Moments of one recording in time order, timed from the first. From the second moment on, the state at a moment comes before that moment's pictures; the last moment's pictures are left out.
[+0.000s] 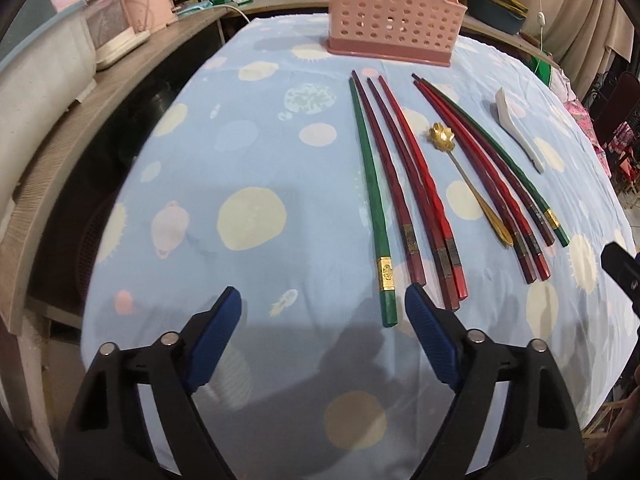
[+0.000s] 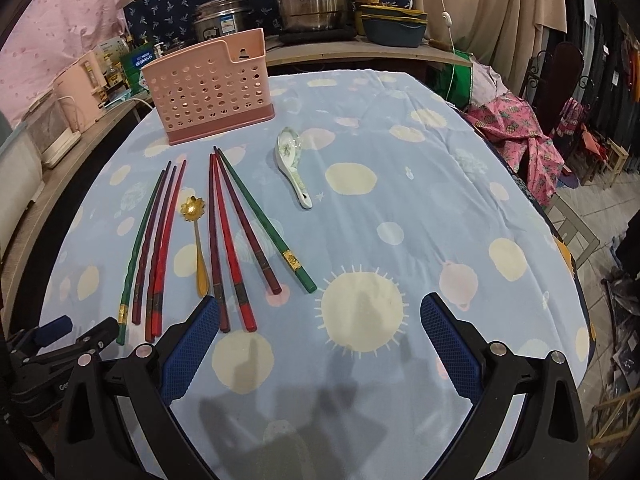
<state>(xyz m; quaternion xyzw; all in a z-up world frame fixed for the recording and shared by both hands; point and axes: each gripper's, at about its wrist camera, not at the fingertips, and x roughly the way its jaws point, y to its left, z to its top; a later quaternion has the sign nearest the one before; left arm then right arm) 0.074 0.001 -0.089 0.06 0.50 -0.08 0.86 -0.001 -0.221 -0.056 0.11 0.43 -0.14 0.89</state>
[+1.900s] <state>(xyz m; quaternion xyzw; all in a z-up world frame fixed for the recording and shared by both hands) 0.104 0.024 0.008 0.00 0.42 -0.11 0.90 0.085 -0.238 0.006 0.13 0.37 -0.04 0.92</state>
